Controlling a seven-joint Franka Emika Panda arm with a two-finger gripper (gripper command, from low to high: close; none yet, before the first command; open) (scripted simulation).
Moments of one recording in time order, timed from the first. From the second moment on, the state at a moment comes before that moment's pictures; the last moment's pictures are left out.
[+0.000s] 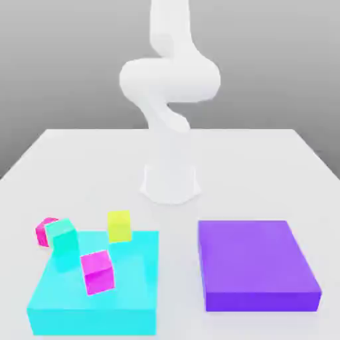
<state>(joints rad) -0.03 -0.72 -0.05 -2.35 -0.04 2.35 0.76</state>
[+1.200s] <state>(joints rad) -0.58 0.23 -0.23 -2.79 0.38 3.01 -0.12</state>
